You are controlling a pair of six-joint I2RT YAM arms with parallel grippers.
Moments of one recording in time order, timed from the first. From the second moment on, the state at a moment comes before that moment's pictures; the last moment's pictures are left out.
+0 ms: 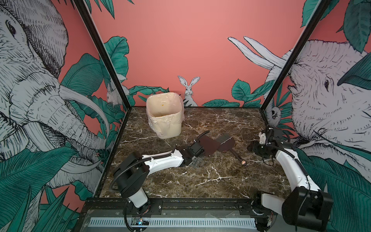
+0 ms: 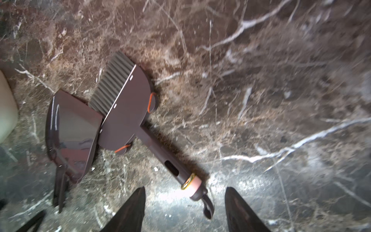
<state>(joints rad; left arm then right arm) -0.97 1.53 0.96 -0.54 -0.44 -0.30 -0.15 1.18 0.89 -0.77 -0.20 0.19</state>
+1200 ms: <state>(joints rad) -0.17 1.53 0.32 0.81 -0.37 0.18 0.10 1.46 0.43 0.53 0.20 -0.13</state>
